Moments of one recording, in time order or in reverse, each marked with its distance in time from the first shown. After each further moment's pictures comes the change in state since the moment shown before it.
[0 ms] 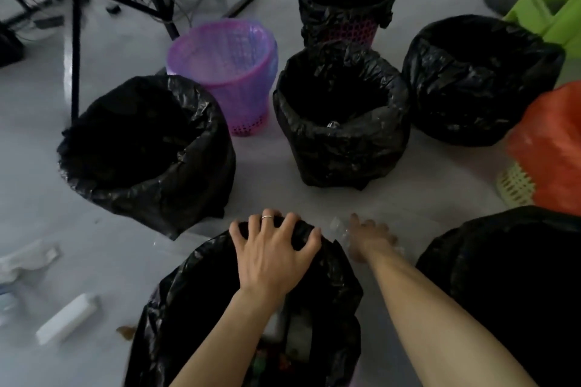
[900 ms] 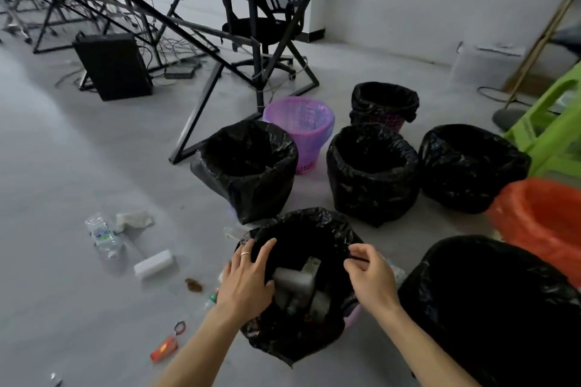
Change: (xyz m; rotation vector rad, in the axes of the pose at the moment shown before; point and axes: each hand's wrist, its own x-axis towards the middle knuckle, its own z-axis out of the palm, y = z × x) left_hand -0.186 -0.116 -0.068 -0.145 -0.089 -0.072; right_hand -0.298 -0.012 0.015 0.996 0.445 -0.466
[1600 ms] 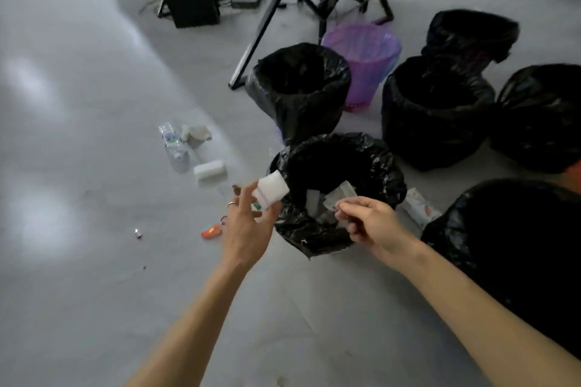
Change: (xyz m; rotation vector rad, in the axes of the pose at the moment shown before) left_hand -0.119 0.010 0.024 -0.659 0.482 -0.382; right_hand -0.060 0.004 0.006 0.427 -0.564 0.230
